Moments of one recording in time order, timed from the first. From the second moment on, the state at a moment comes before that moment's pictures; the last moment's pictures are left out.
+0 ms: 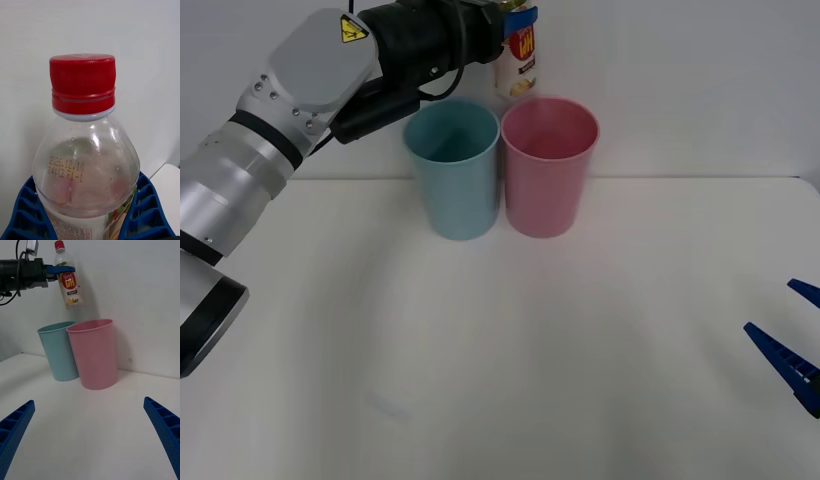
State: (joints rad) right arm 0.35 -0.40 -0.52 -1.66 0.96 -1.22 0.00; left arm -1.14 0.46 -0.47 -0.99 -1.46 -0.40 0.82
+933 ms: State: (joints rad) right arm 0.35 -0.40 -0.52 -1.66 0.96 -1.22 0.00; left arm -1.25 0.40 -0.62 -0.92 -1.48 -0.40 0.86
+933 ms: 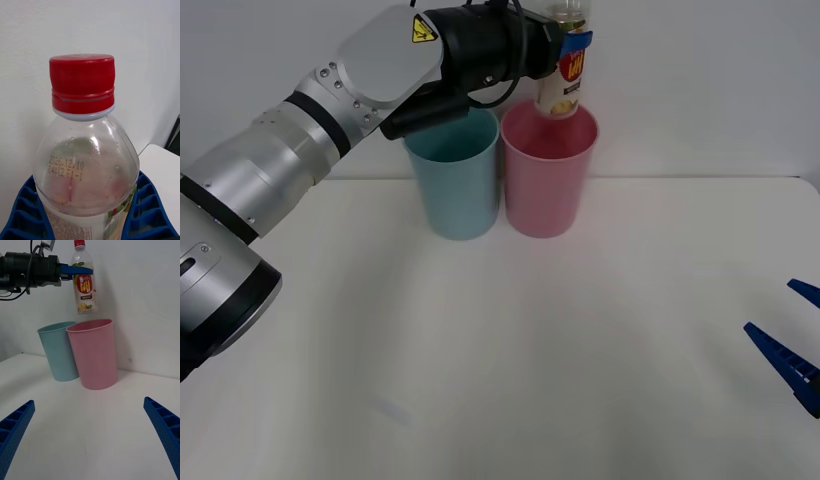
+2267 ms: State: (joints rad) right arm 0.35 -0.40 -0.52 -1.66 0.96 -1.22 0.00; left arm -1.09 0.59 -0.55 -1.11 -1.30 -0.40 0.84
